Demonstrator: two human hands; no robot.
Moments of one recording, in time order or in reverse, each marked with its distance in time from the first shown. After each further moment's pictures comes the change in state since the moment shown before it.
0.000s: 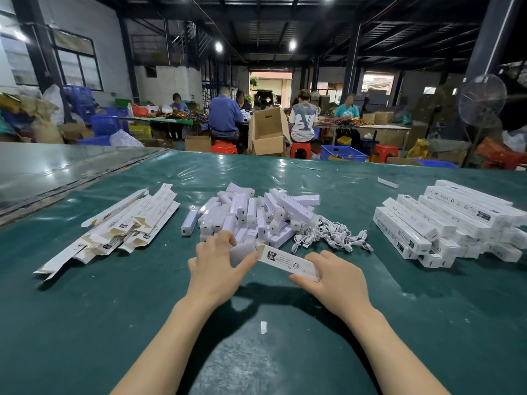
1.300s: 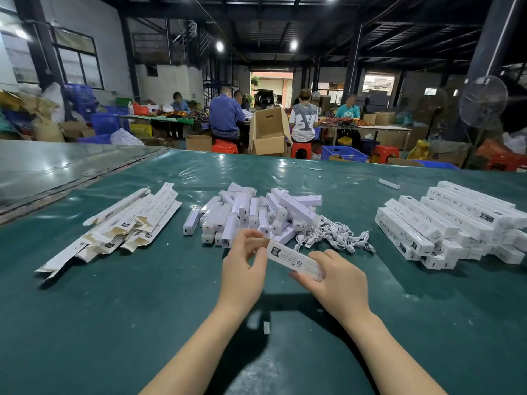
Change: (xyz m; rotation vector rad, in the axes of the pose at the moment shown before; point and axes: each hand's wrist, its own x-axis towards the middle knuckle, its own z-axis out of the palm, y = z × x) left_hand -0.018 0.044 0.007 -0.797 0.080 0.027; right_hand -0.005 -0.010 0.002 0.098 0.222 0.062
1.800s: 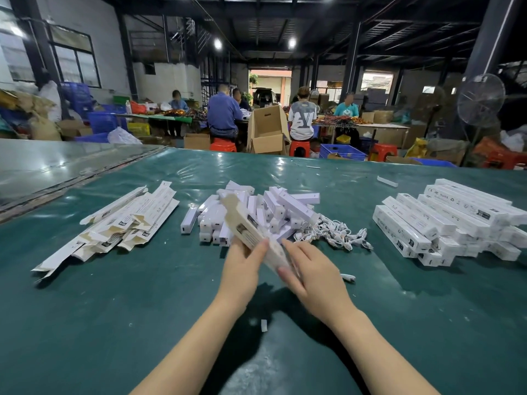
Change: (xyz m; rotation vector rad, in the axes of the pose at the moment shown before) left_hand 0.001 0.003 0.008 -0.332 -0.029 -0.212; right_hand -0.002 -0.020 0.002 0.176 -0.094 -0.308
